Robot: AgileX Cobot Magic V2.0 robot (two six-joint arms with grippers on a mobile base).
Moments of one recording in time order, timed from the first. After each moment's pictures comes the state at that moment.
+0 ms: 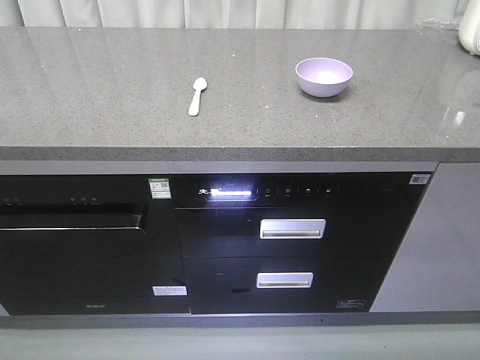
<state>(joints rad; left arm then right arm) -0.01 -0.01 0.03 -0.08 0.13 0.00 -0.04 -0.01 0.03 -0.20 0.12 0.27</state>
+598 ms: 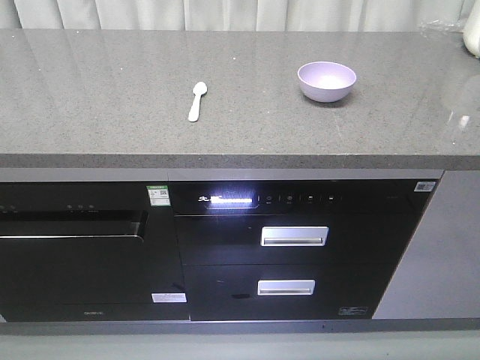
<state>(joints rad) -0.01 -0.01 0.03 -0.08 0.13 0.00 -0.04 -0.01 0.03 -0.20 0.12 0.27</state>
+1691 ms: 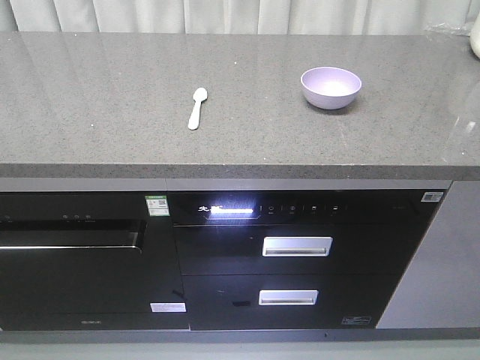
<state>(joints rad) -0.01 -0.01 0.03 -0.08 0.13 0.00 -0.04 -0.01 0.03 -0.20 0.12 0.27</state>
